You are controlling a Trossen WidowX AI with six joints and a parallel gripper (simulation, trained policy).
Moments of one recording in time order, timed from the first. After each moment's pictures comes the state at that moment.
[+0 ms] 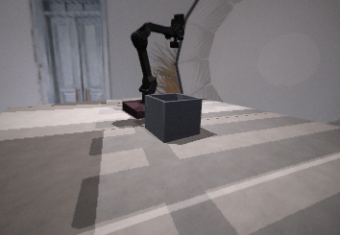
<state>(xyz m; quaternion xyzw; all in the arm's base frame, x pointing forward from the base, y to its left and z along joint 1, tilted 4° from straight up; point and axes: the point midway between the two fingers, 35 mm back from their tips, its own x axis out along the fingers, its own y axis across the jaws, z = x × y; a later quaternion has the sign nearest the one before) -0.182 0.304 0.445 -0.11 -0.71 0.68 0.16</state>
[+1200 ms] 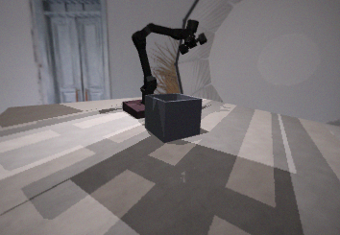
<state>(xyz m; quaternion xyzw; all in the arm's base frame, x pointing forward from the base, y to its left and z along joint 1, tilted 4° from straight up) -0.038 0.380 0.367 -0.19 -0.20 0.86 0.43</state>
